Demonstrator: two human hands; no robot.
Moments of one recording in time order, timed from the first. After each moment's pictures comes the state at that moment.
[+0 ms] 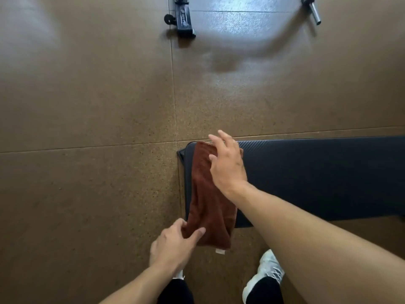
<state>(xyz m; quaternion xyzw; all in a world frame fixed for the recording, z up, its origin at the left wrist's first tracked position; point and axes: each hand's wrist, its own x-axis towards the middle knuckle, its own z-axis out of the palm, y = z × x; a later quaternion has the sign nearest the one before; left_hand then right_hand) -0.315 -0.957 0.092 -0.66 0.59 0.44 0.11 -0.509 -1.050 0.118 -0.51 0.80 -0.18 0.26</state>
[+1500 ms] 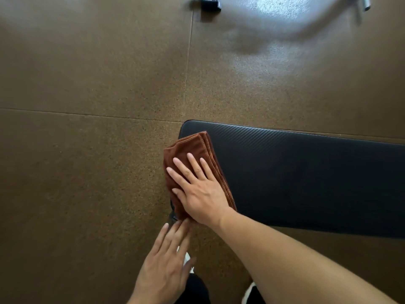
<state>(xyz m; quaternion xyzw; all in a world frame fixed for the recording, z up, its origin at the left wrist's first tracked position) -0.323 -0.852 0.034 -0.44 0.87 0.18 0.10 -0.499 -0.975 0.028 -0.80 0.56 0.02 0.22</state>
